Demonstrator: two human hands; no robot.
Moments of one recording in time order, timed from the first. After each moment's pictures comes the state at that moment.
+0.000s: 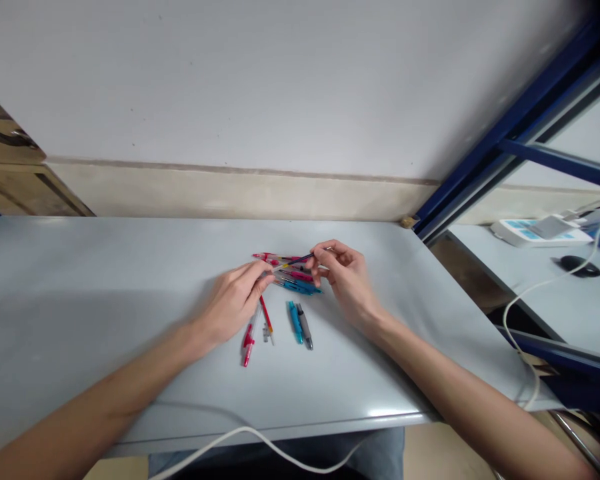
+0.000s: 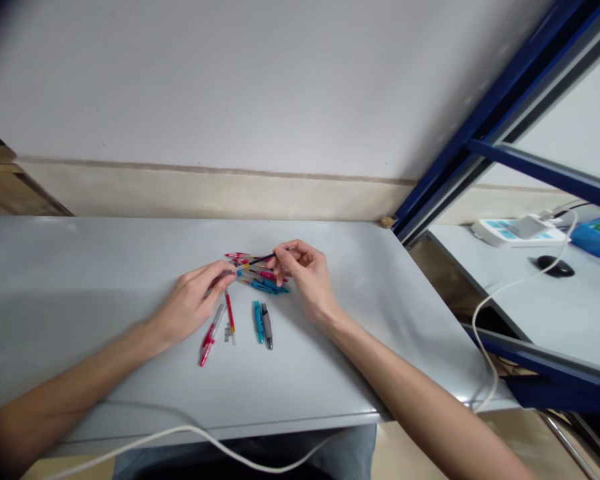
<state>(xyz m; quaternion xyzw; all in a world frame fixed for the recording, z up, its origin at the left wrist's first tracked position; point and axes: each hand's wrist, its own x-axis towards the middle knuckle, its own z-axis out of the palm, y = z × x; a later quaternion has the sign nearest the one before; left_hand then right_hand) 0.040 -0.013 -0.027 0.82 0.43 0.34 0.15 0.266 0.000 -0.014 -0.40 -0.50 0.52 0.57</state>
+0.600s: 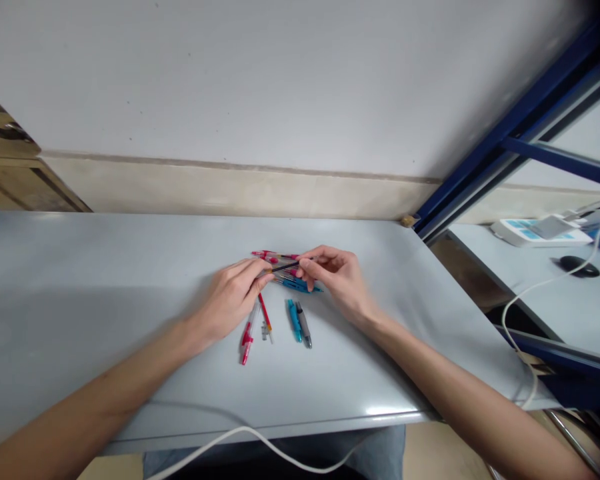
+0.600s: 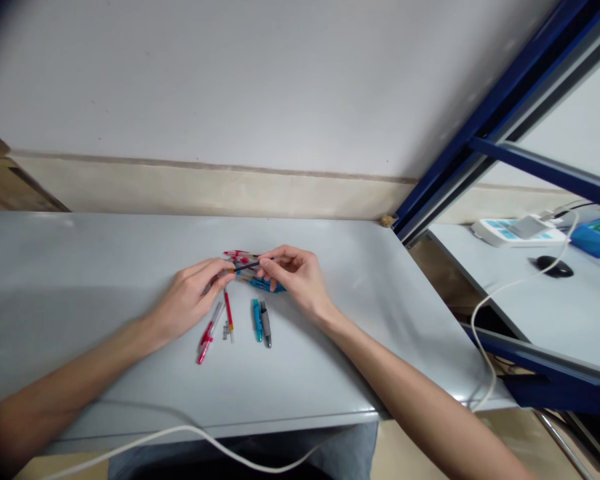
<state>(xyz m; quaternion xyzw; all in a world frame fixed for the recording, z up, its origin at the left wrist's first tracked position) 0.040 -0.010 -0.029 0.84 0.41 0.34 0.12 0.264 -0.005 -0.014 -0.39 -0.60 0.50 0.50</state>
